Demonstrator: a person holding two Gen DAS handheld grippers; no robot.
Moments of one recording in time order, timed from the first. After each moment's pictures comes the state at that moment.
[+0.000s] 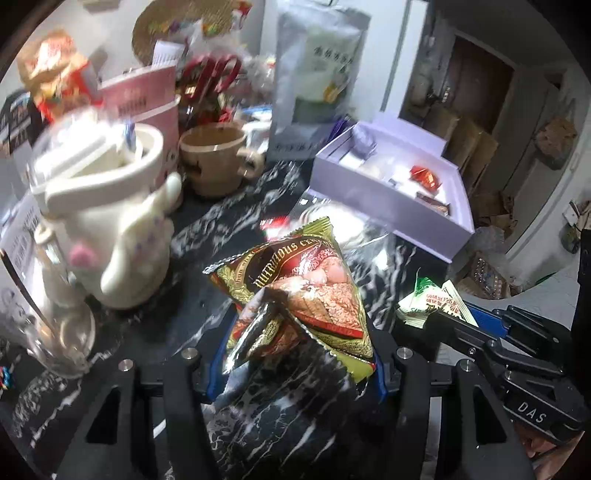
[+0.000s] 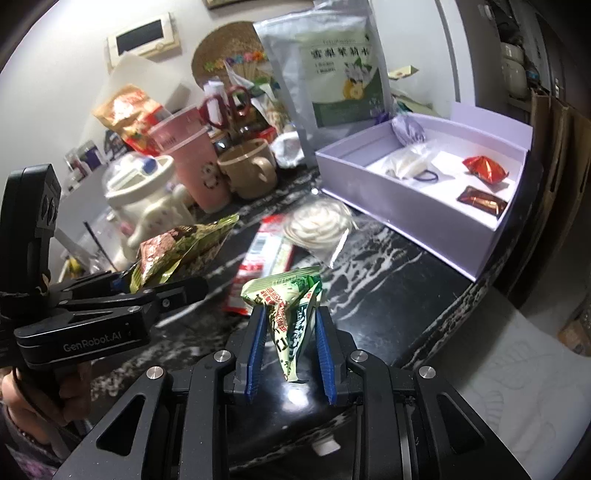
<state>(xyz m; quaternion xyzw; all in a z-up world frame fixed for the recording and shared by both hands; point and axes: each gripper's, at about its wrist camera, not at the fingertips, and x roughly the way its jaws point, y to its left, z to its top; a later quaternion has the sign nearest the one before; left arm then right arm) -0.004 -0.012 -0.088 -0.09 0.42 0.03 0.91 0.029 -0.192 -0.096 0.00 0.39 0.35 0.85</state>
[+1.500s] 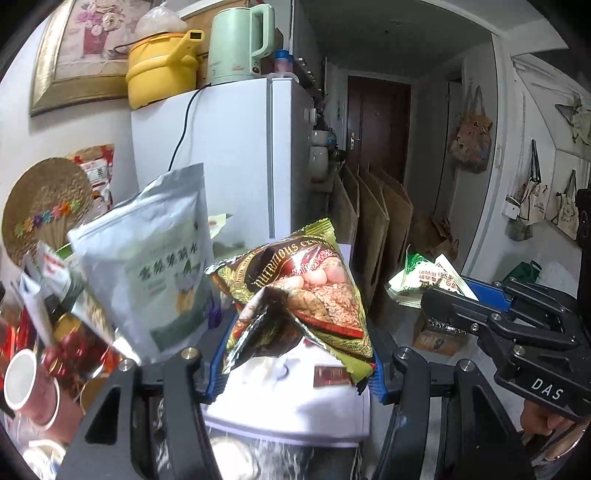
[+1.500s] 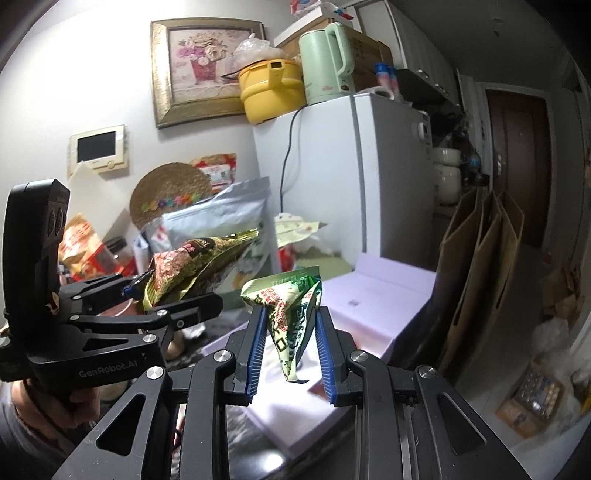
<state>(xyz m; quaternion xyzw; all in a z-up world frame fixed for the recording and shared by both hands) 0.149 -0.120 0.051 0.02 0.26 -0.12 0.96 0.126 -0.288 0.058 0.01 0.22 0.25 0.94</state>
